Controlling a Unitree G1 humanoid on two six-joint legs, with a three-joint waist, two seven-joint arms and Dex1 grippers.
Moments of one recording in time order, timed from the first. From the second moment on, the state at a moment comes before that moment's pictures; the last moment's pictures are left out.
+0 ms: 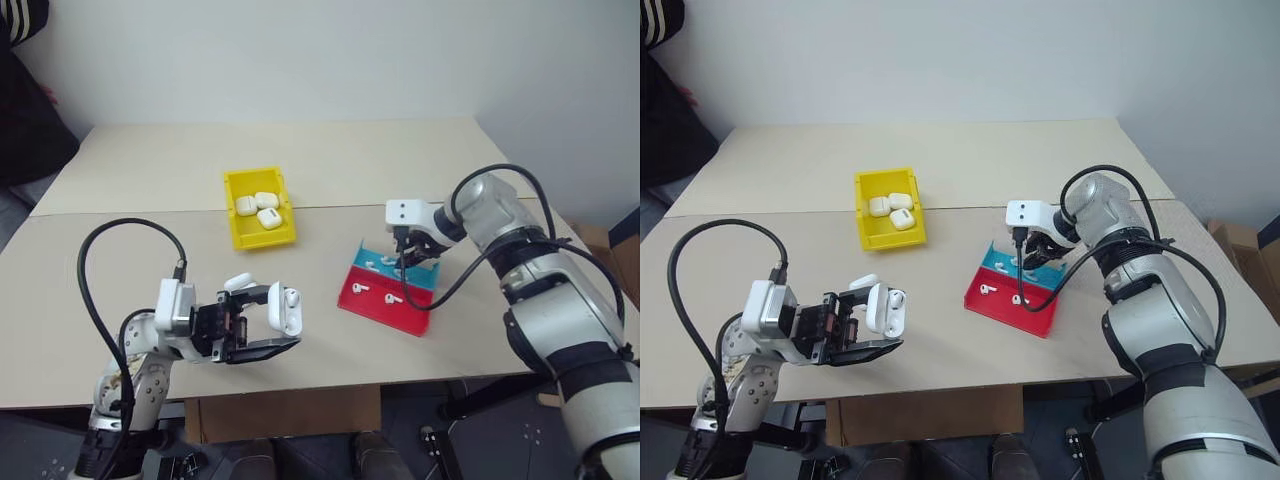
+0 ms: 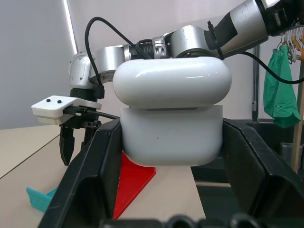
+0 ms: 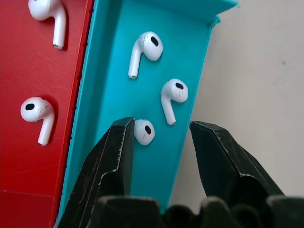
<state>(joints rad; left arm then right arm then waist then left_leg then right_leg) -0.15 0.48 0.09 -0.25 -0.71 0.04 -1.35 -1.28 -0.53 0.53 1.03 -0.29 0.17 1.30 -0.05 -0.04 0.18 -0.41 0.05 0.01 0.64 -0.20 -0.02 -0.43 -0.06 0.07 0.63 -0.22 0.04</state>
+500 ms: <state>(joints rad) -0.16 0.47 0.08 -0.25 -0.71 0.04 -1.34 -1.28 -0.49 0.50 1.04 -0.32 0.31 1.28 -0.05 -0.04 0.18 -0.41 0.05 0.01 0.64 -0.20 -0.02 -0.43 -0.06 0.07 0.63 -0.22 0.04</state>
